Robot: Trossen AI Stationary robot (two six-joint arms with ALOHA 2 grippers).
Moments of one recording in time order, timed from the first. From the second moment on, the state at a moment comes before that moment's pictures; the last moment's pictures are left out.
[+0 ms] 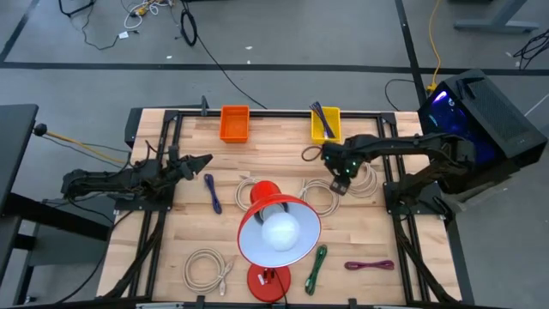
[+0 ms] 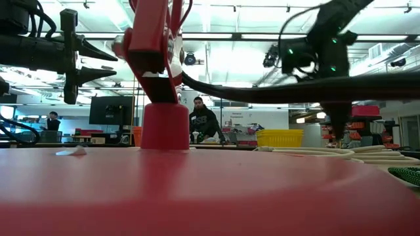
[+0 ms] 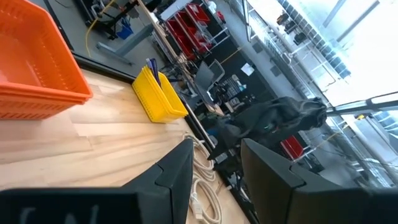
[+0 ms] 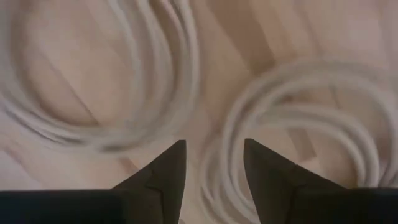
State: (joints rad) left arm 0.01 0.05 0.01 0.10 -0.49 -0.93; right arm -0.29 1.47 0.86 -0.96 -0.07 0.23
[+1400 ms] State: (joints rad) left arm 0.01 0.05 0.01 0.09 -0.52 -0.94; right arm -0.28 1.45 0.70 -0.81 -0.05 0.38
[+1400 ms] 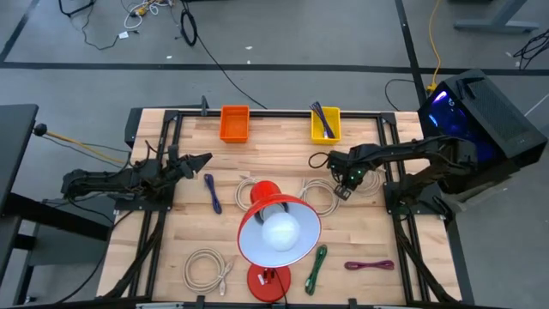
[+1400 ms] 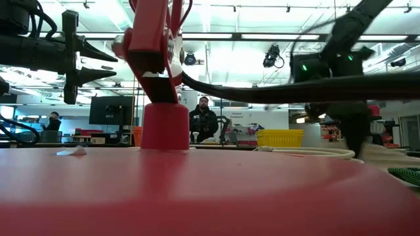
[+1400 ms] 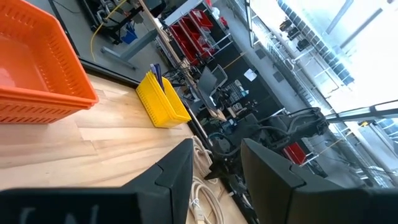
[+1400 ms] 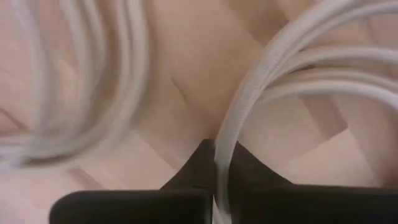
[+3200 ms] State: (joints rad) left arm 0.24 1.17 0.91 0.29 0.07 -0.67; right arm -0.04 1.74 1.84 -0.85 0.04 0.01
